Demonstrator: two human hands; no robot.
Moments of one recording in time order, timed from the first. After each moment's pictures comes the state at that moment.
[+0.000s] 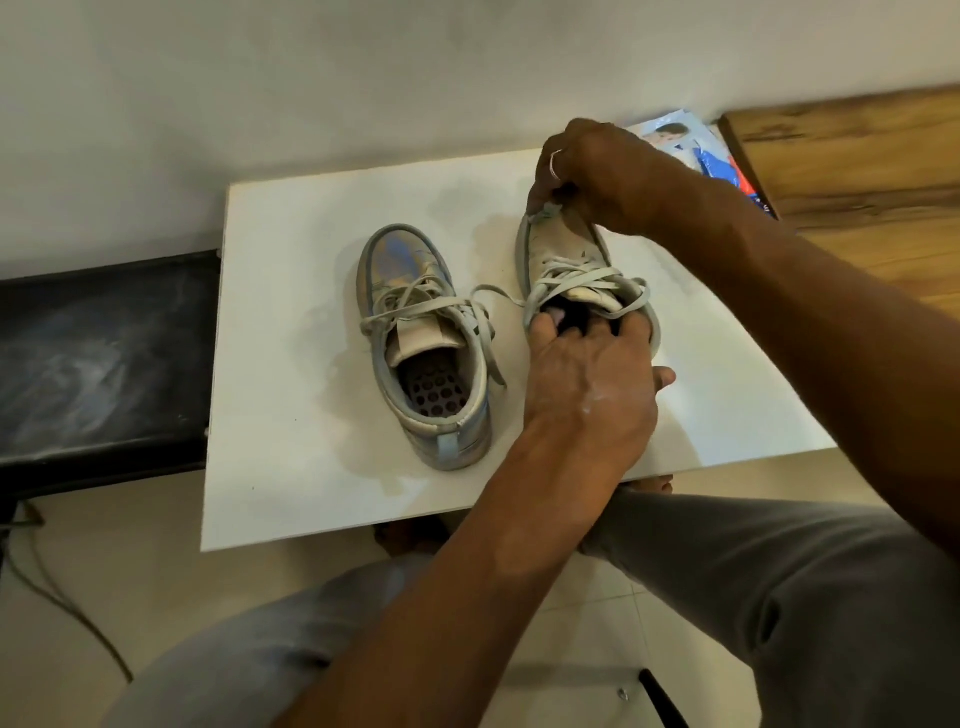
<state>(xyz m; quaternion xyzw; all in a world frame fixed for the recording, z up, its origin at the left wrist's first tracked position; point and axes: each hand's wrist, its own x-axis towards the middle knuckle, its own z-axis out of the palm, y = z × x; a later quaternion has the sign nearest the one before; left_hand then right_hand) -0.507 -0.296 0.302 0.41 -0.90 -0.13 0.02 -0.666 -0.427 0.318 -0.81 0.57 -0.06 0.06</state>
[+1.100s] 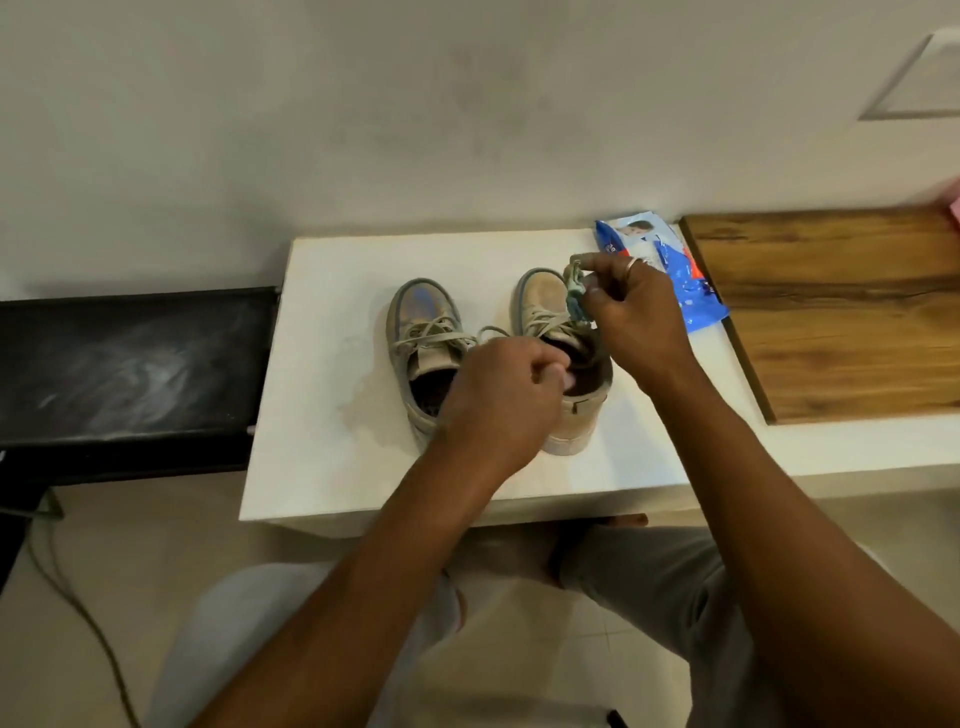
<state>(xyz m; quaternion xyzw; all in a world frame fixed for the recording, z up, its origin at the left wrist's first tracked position) -0.436 -0.282 0.386 0.49 -0.75 -0.39 0.20 -0.615 -0.308 0.345 -0.47 0.73 -0.45 0.21</state>
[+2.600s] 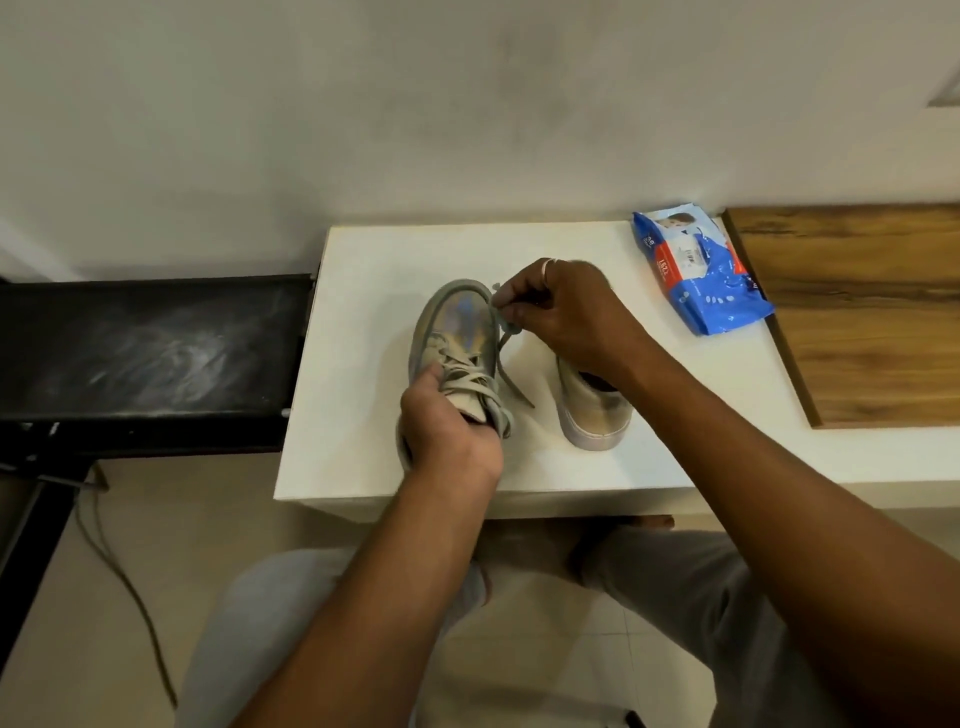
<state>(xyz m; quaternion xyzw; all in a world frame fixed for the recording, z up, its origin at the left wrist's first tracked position) -0.409 -0.301 0.333 0.48 0.10 -0.69 0.53 -0.551 -0.330 0.355 -0.61 0.63 -0.35 0.32</state>
